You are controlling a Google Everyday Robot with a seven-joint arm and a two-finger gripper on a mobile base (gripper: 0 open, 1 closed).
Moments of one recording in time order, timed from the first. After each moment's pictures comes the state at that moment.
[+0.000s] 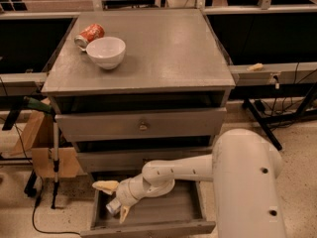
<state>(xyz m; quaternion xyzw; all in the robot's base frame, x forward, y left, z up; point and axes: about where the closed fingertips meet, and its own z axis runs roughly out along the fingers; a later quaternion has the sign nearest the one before) 0.475 0.203 0.377 -0.20 -0.86 -0.43 0.17</state>
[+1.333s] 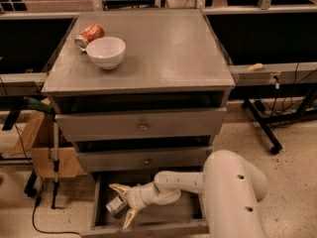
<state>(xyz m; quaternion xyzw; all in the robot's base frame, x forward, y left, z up) 0.503 0.181 0.271 -0.36 -0.78 -0.44 0.27</state>
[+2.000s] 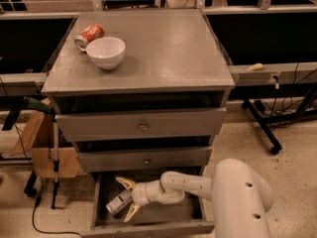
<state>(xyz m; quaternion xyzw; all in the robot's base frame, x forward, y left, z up) 0.532 0.170 0.270 -0.38 -0.74 -0.48 0.26</state>
